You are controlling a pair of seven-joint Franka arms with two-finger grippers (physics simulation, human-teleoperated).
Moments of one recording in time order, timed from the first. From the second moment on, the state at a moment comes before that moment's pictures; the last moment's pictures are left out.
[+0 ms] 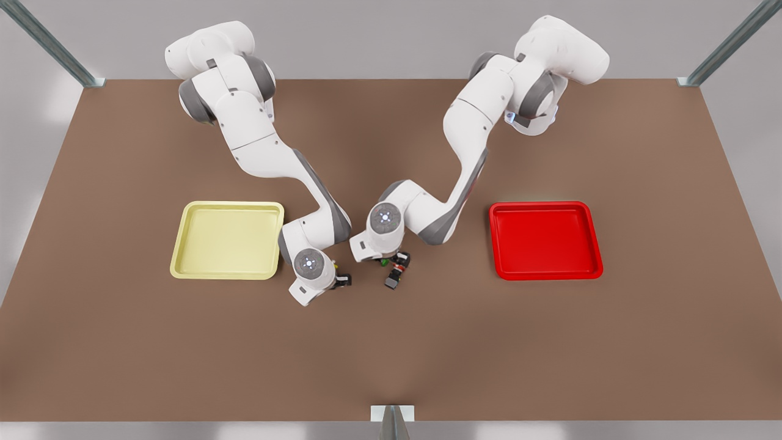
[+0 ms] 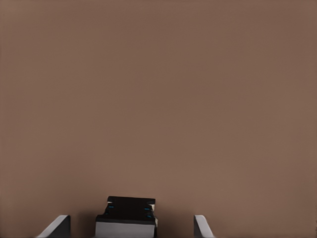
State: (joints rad) left arm -0.84 1.01 0.15 -0.98 -0.20 1.99 -0.26; right arm 0.52 0.90 -0.04 -1.37 0.07 2.18 0.42
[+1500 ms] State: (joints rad) left arm -0.84 1.12 0.23 -0.97 -0.27 2.16 -0.28; right arm 0.51 0.83 -0.04 -1.38 0.08 2.13 0.40
